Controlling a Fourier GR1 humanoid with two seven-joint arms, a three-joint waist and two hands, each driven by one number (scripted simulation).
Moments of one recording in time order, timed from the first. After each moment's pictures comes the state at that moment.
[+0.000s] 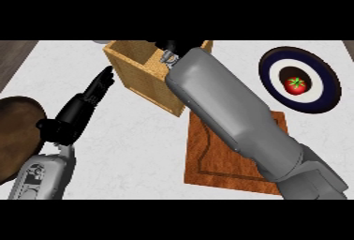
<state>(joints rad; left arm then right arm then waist) -0.27 0.20 -0.02 -1.52 -0.05 -0.20 0.02 -1.32 -0.01 0.40 -0.85 1.12 -0.59 1.20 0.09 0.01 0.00</state>
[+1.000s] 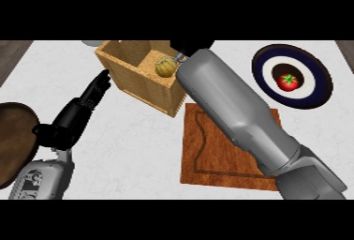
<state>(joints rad) -0.23 0.19 -0.01 -1.54 -0.05 -0.19 0.02 -1.31 -0.01 0.36 -0.68 1.20 -0.88 1.16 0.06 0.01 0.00</state>
